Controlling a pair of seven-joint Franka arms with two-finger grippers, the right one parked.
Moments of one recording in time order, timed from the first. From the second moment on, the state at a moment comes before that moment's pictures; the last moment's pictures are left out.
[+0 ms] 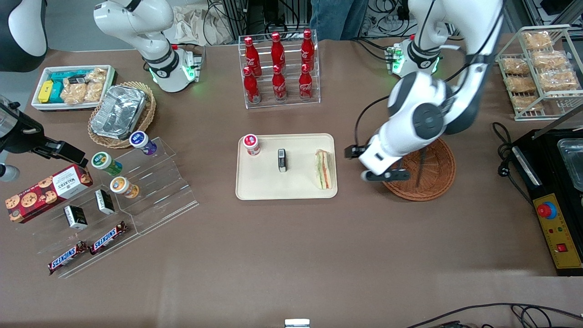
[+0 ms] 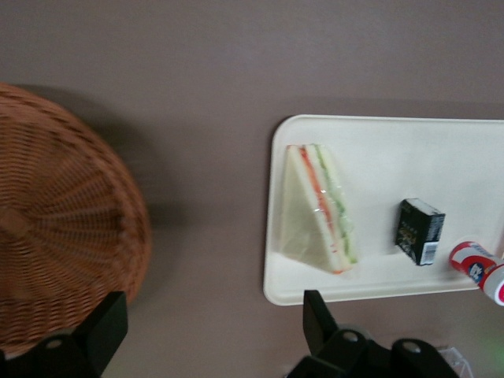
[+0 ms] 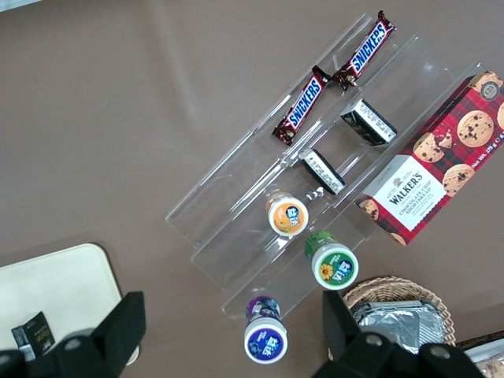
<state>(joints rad) -0.30 0.18 -0.13 -1.89 -0.20 1.95 -0.38</state>
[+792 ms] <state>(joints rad) -0.01 -0.06 -0.12 -1.77 0.02 1.53 -0.11</state>
